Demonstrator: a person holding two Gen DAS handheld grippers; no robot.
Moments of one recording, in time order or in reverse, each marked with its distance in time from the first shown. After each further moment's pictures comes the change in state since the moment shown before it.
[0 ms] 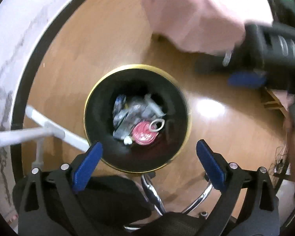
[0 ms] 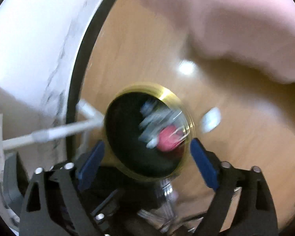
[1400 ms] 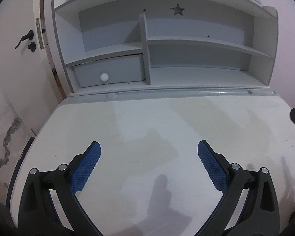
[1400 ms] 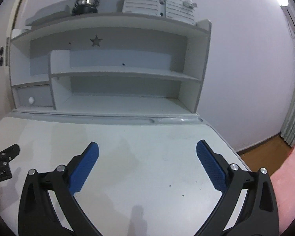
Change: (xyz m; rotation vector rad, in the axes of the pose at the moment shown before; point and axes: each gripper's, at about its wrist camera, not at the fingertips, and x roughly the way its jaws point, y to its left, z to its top) left arm -0.358 0.297 -0.430 -1.065 -0.675 0.804; right arm -0.158 0.488 -0.336 -1.073 -0.895 0.190
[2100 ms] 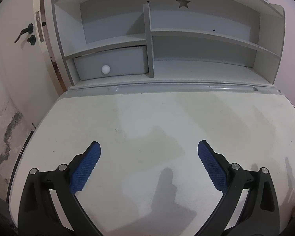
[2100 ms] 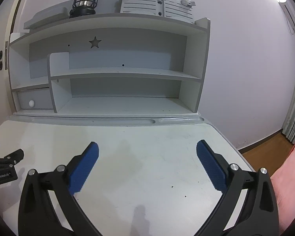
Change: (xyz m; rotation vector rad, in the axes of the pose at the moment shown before) left arm 0.008 0.002 0.000 -0.019 0.050 0.003; right arm 0.002 -0.004 -0.001 0.024 -0.004 0.020
